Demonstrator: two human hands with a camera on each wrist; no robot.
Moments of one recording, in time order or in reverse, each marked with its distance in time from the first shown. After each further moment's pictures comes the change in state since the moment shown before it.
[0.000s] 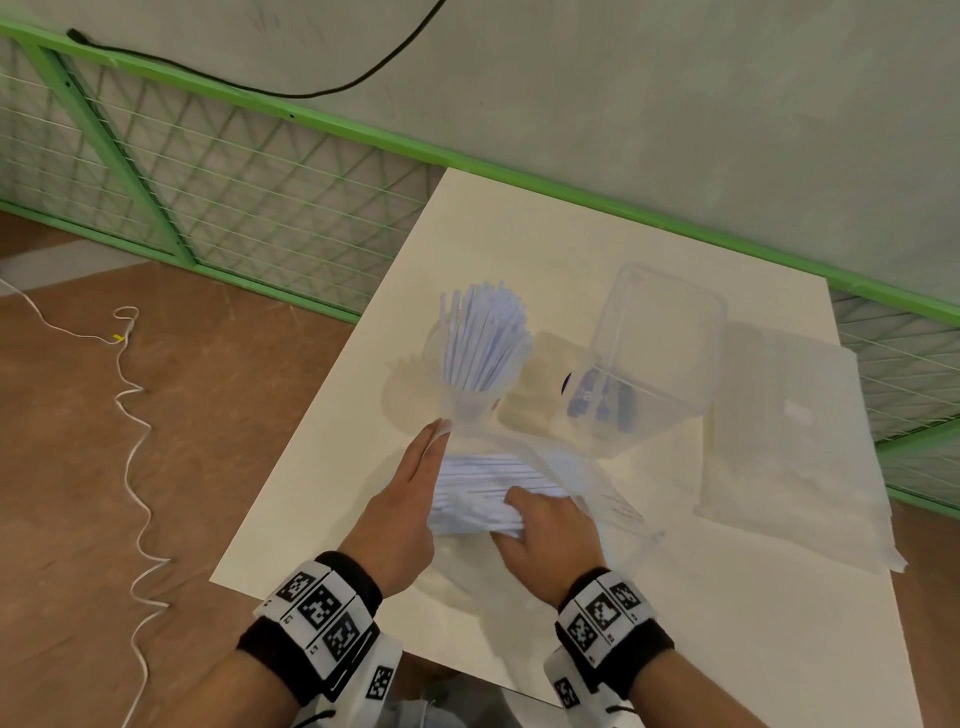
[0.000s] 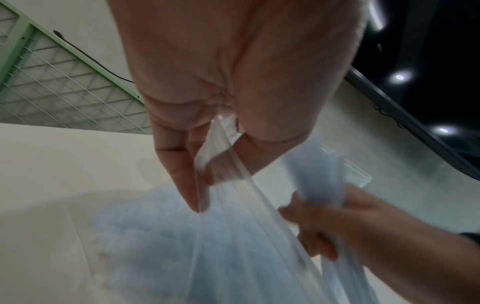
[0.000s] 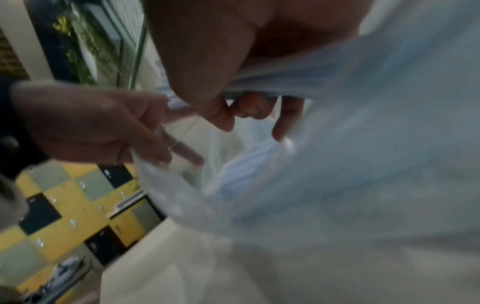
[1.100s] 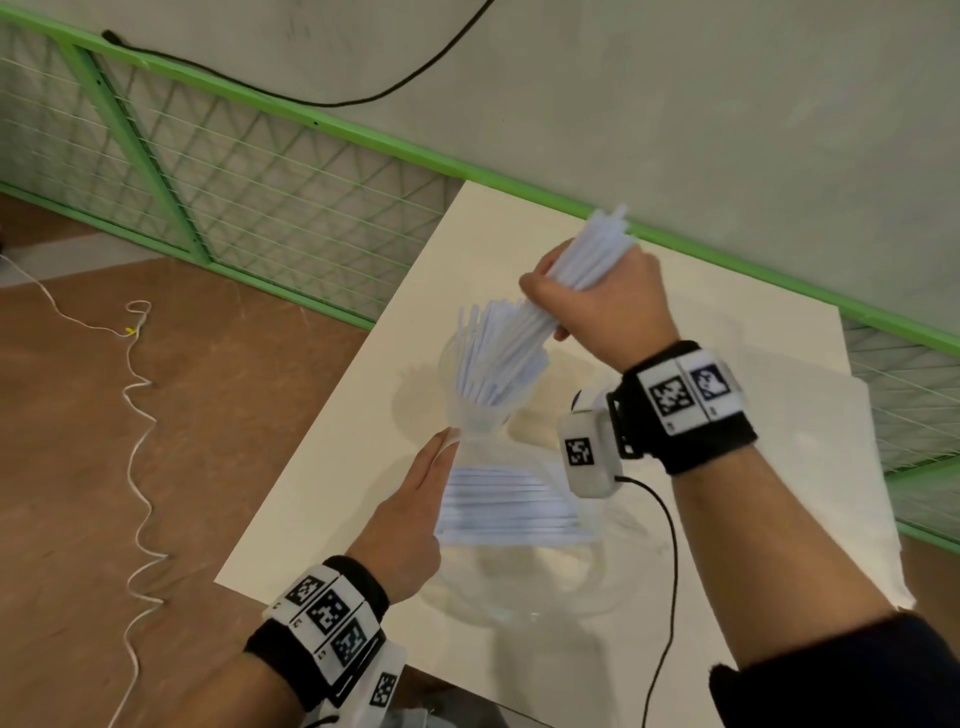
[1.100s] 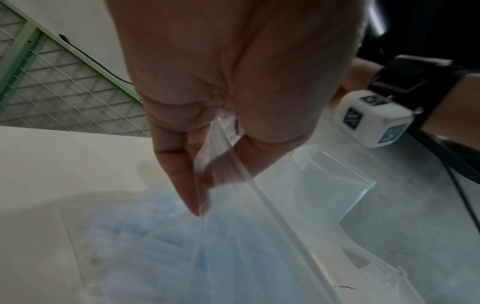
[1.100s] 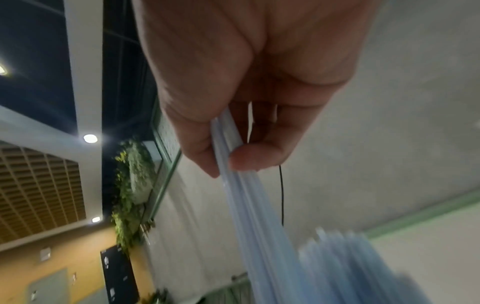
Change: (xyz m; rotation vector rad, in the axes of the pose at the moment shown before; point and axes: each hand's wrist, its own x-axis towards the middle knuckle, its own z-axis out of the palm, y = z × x) left_hand 0.000 -0.002 -0.006 -0.035 -0.069 -0.066; right_hand 0.125 -0.071 -0.177 0.478 0.370 -0.087
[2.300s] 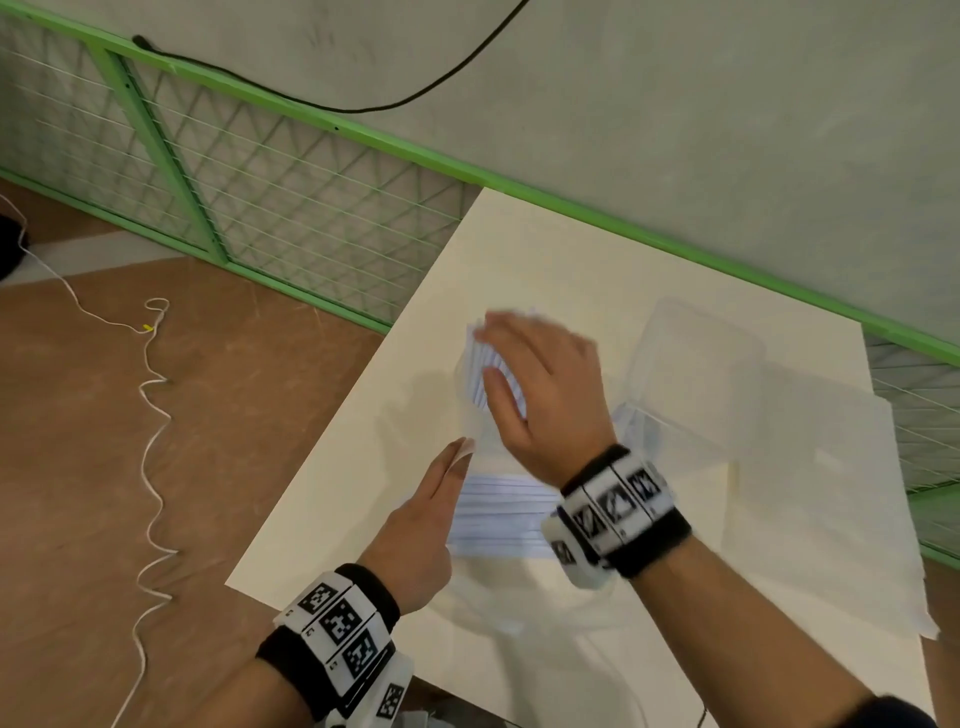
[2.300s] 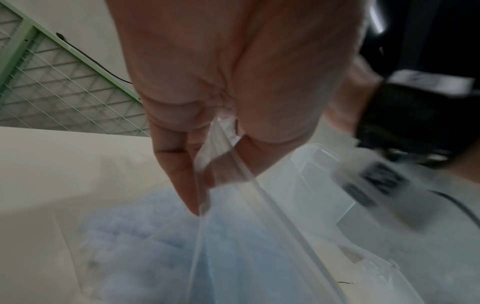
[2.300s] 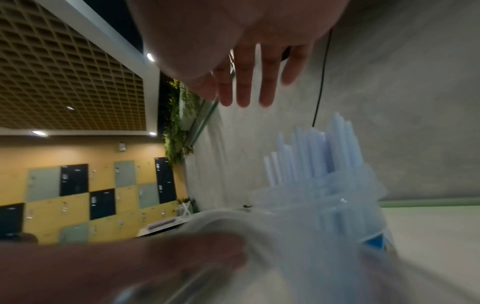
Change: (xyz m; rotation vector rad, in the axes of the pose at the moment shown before) left_hand 0.000 0.002 -0.001 0.037 0.024 0.015; right_hand -0.054 0.036 0.063 -0.403 0.021 -0.576
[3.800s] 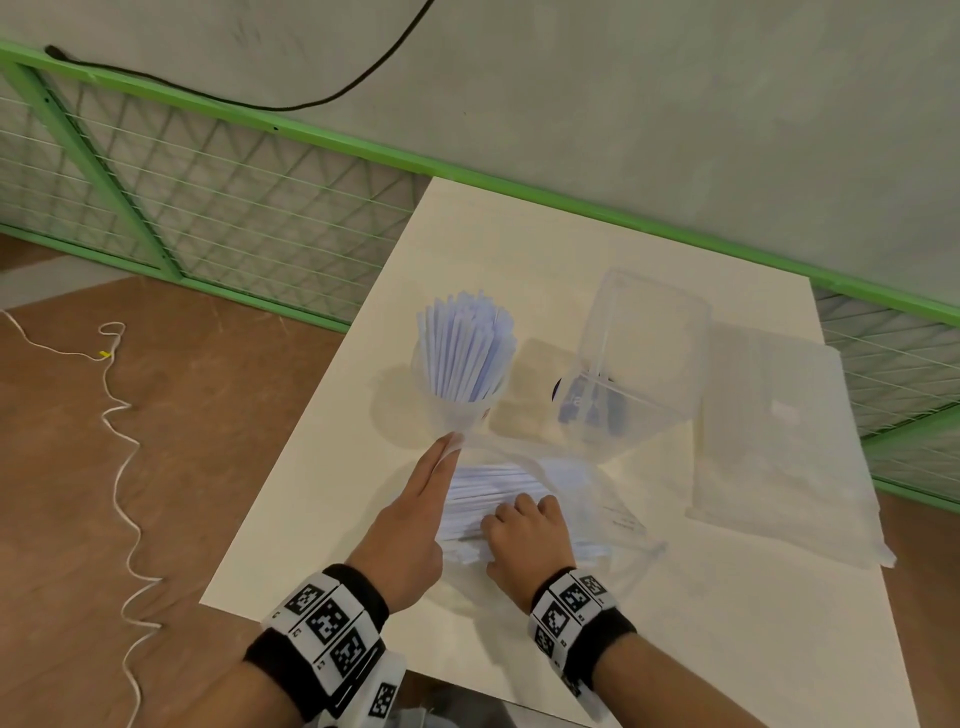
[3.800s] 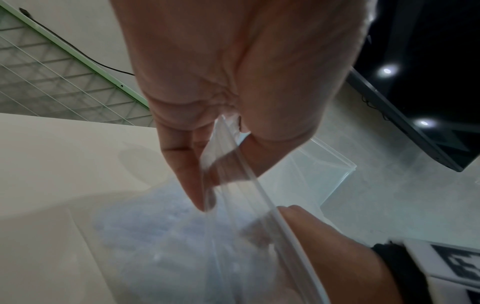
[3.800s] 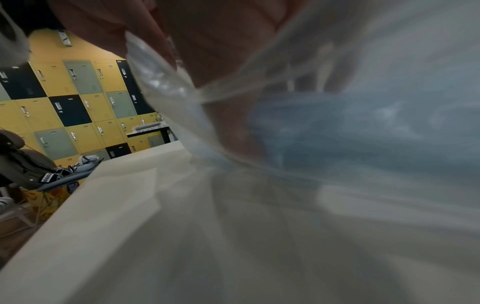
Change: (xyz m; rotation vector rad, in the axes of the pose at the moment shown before) left_hand 0.004 0.016 0.009 0.001 -0.045 0.044; right_hand -0.164 0.000 0.064 -0.434 -0.837 0.303
